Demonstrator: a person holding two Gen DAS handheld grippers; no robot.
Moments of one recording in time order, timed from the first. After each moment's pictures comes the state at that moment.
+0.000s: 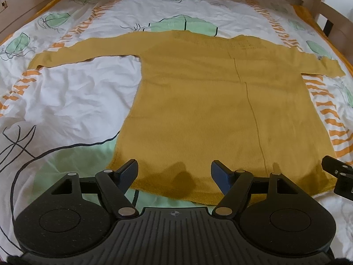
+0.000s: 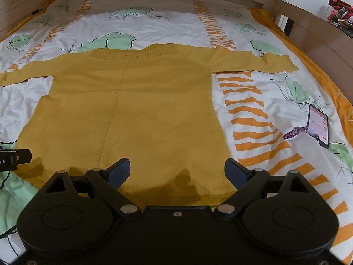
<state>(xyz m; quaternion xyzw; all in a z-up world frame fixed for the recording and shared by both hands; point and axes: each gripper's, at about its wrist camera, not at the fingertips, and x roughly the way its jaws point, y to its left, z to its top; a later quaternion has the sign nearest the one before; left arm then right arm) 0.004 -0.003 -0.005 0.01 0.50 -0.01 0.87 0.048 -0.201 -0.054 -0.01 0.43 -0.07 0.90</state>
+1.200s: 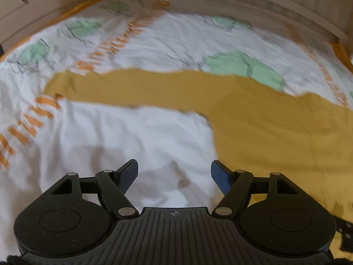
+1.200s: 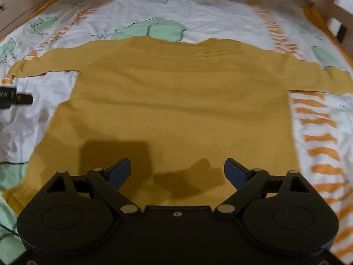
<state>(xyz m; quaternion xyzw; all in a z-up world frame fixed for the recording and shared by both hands) 0.139 0.111 -0.013 -0.04 0.44 0.06 0.89 0.170 -0.139 -0.086 -0.01 0.47 0.04 0.88</state>
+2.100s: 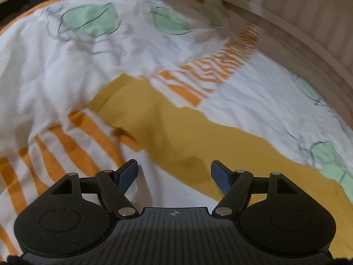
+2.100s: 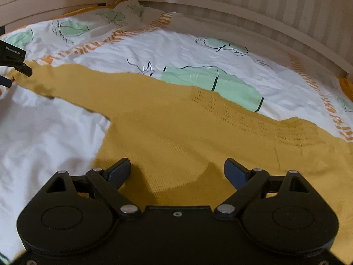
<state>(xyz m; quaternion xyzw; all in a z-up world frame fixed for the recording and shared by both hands) 0.246 0.333 -0.072 -0.20 0.37 0.17 0.89 0.266 -0.016 -0.146 -0.11 0.32 0.08 0.94</state>
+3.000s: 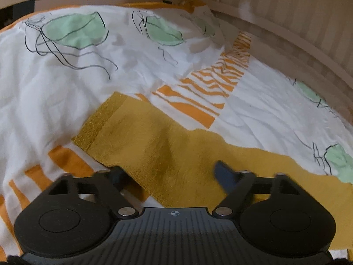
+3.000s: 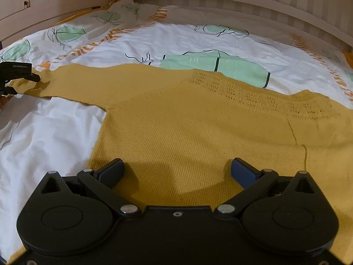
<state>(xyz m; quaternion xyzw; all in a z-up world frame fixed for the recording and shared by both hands) 0.277 0.360 -0.089 -0.15 0.33 0.15 0.92 0.275 -0.029 -0.160 -0.04 0.35 0.10 0.93</state>
